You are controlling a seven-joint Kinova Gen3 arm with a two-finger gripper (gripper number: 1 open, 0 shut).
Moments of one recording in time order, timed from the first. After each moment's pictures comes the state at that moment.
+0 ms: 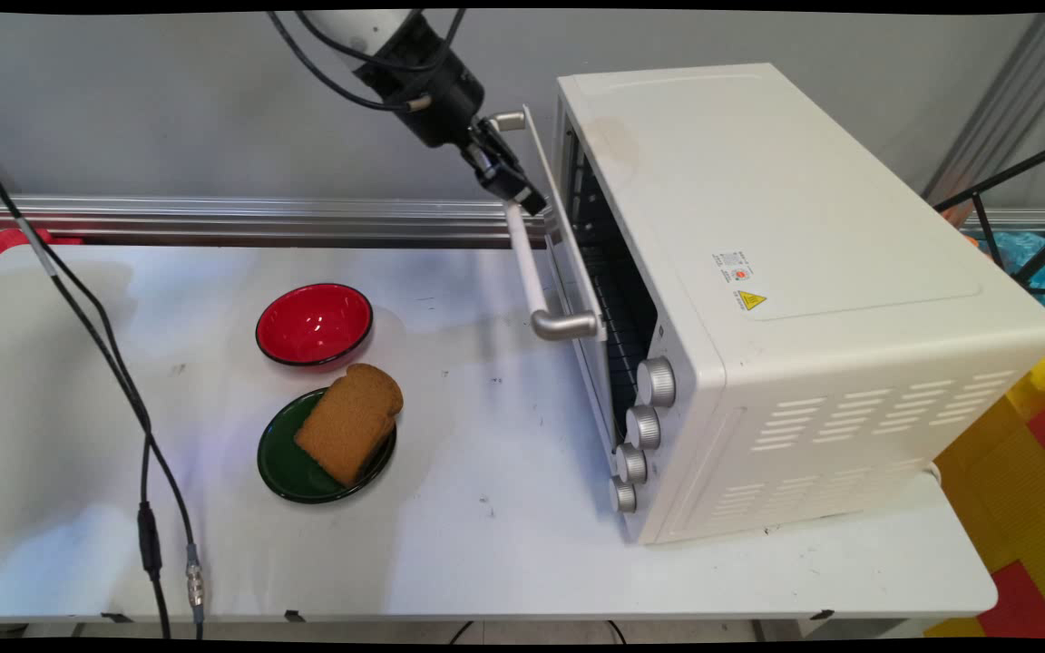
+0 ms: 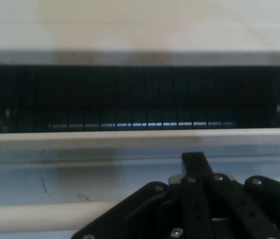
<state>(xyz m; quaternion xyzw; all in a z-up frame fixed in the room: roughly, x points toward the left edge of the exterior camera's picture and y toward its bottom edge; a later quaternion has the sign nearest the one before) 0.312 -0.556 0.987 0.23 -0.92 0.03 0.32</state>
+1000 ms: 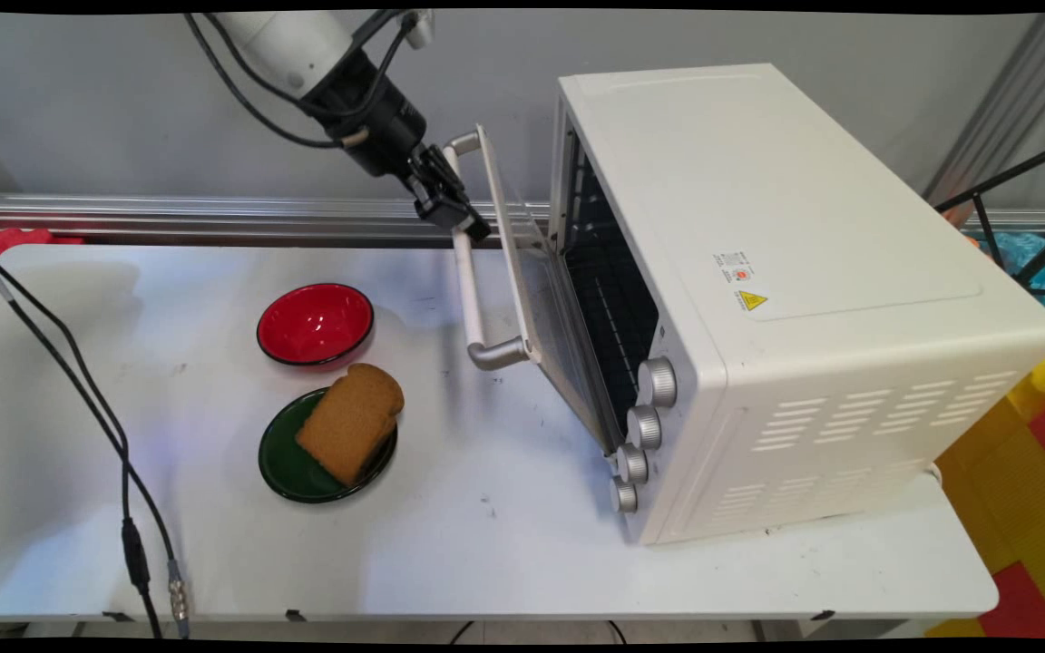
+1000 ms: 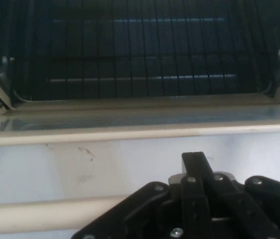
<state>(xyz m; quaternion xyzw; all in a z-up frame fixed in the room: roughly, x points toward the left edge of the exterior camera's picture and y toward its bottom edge) 0.356 -0.533 0.963 0.22 -0.93 0.03 0.30</state>
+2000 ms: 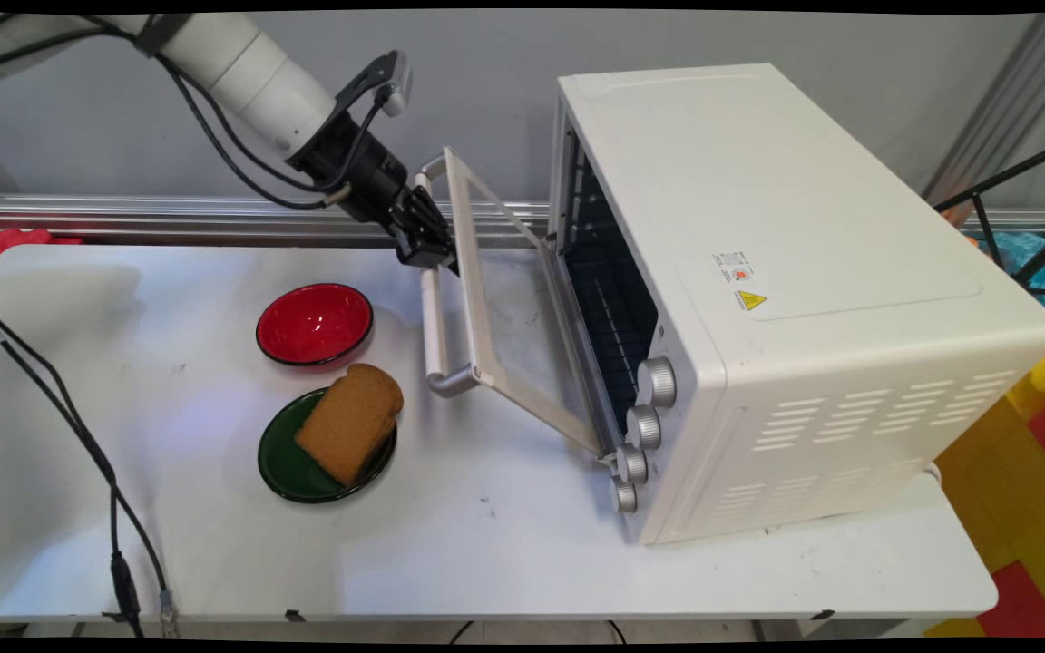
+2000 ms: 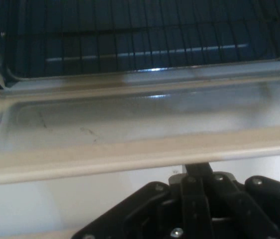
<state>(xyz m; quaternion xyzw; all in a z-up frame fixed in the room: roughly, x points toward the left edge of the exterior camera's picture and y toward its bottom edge) 0.384 -0.526 0.908 0.19 -0.93 0.04 0.31</state>
